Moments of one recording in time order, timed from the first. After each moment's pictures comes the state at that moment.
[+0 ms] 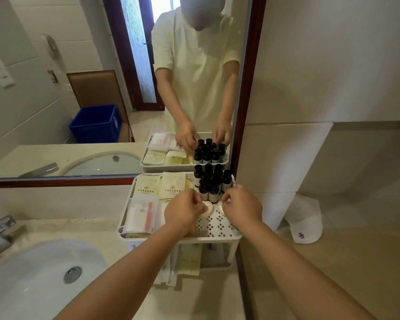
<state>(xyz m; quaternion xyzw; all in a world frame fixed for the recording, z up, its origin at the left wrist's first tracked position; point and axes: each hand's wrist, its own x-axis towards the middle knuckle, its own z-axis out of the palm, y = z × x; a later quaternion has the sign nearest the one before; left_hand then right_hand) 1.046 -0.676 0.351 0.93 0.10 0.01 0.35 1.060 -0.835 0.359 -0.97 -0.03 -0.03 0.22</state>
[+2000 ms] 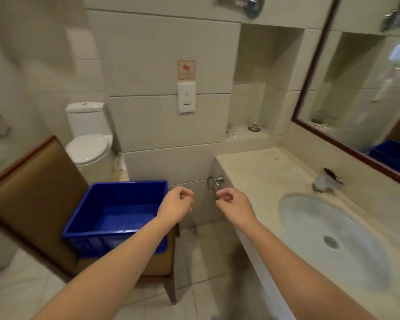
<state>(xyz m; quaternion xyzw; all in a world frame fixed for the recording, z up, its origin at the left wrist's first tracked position) 0.282 -0.313 0.363 0.60 0.57 0.34 0.44 0.463 -0.350 0.370 -0.68 -0.54 0.30 0.40</state>
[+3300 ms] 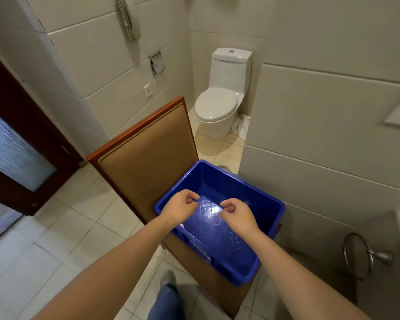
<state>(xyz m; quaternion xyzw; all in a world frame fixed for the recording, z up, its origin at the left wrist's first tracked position) 0.018 -0.121 0.264 0.38 0.78 0.30 0.40 0.200 -0.042 0.241 -0.52 -0.67 0.52 0.13</state>
